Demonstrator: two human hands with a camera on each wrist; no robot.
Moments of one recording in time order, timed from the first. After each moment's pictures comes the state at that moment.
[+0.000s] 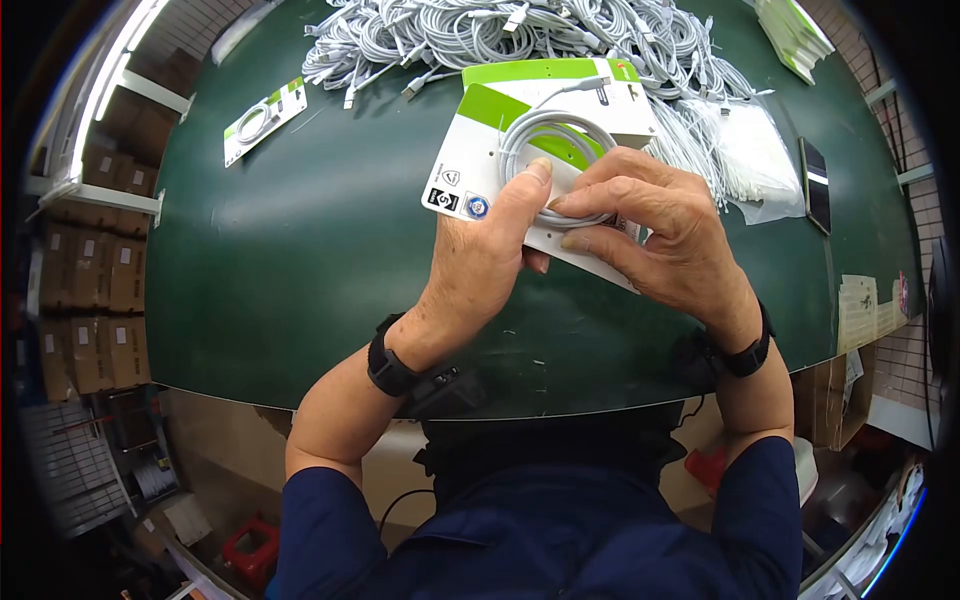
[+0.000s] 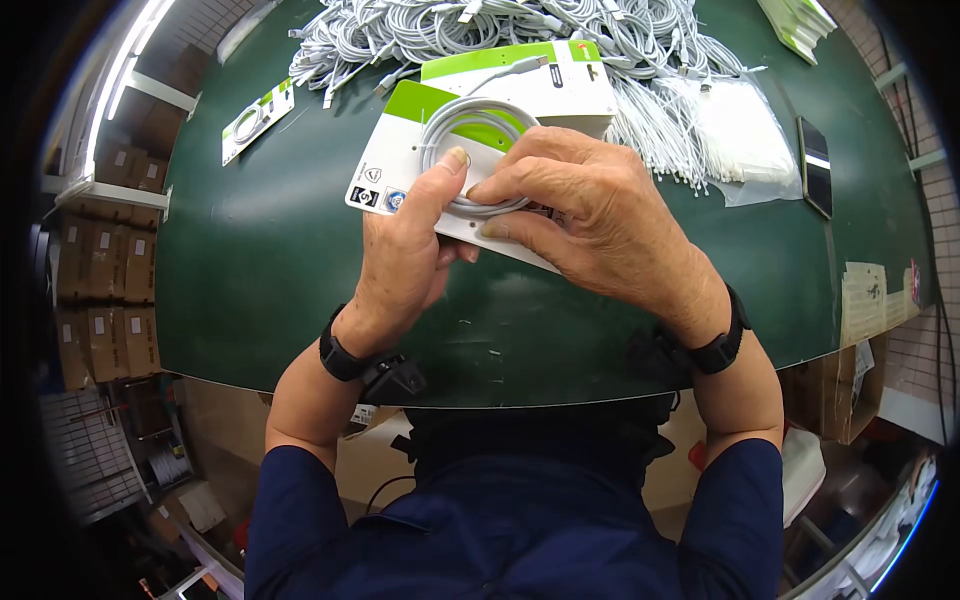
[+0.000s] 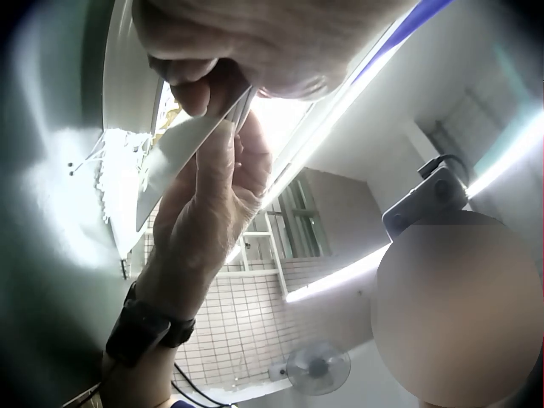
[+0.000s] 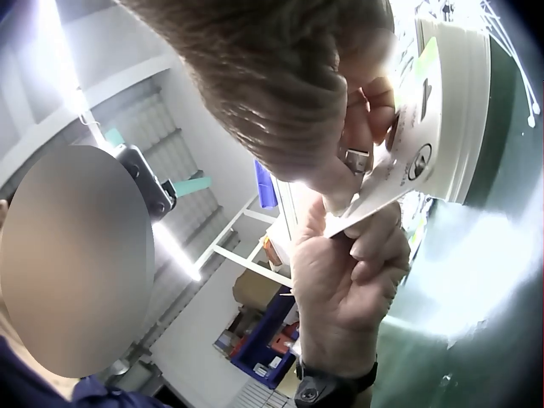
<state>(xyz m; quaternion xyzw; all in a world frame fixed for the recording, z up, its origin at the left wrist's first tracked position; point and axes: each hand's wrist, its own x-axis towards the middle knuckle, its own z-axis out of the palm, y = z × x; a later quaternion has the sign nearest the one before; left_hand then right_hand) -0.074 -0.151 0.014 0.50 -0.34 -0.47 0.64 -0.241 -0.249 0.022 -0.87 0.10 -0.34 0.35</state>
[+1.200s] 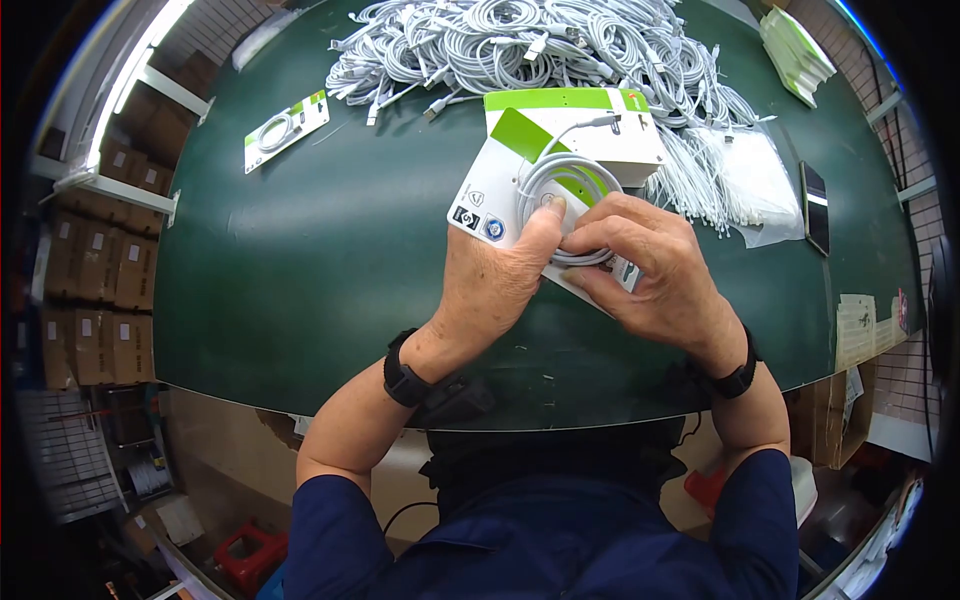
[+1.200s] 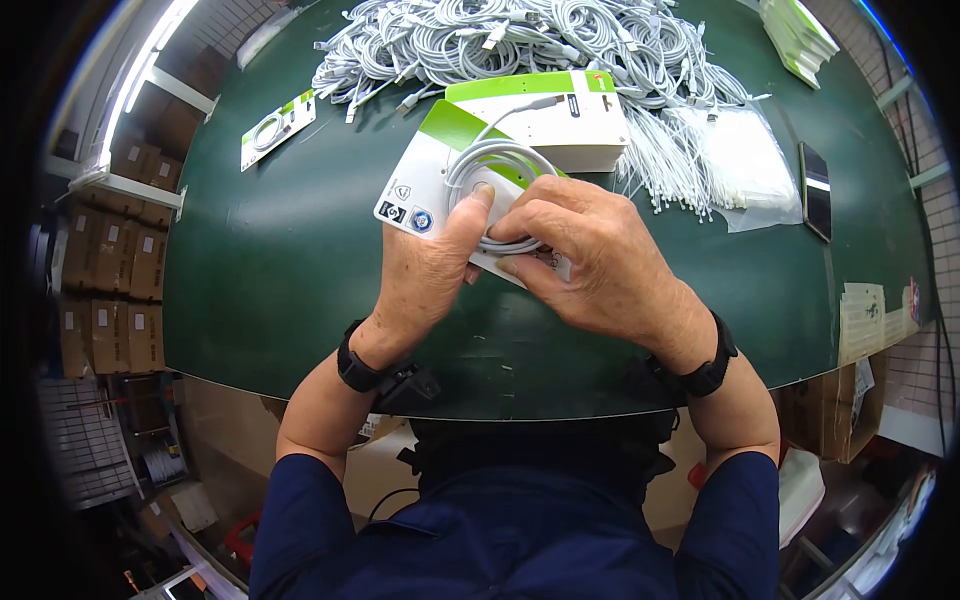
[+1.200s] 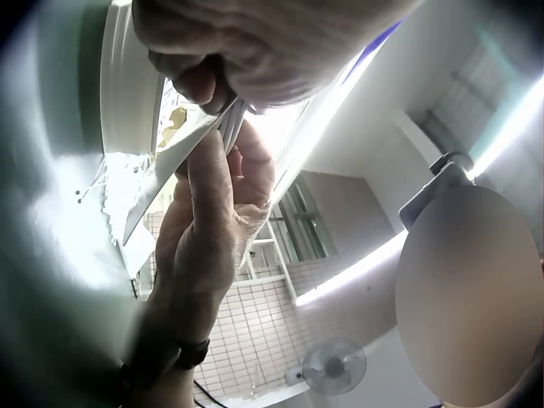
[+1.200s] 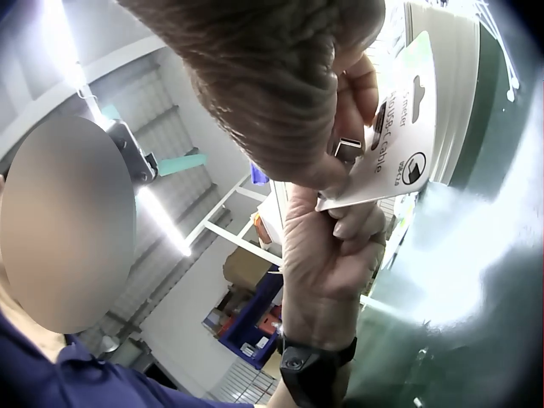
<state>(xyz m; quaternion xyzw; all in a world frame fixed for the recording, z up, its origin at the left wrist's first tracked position) -0.067 -0.147 0.011 0.52 -0.42 -0.39 0.63 -0.235 -0.236 0.018 -0.87 0.10 -0.33 0.34</state>
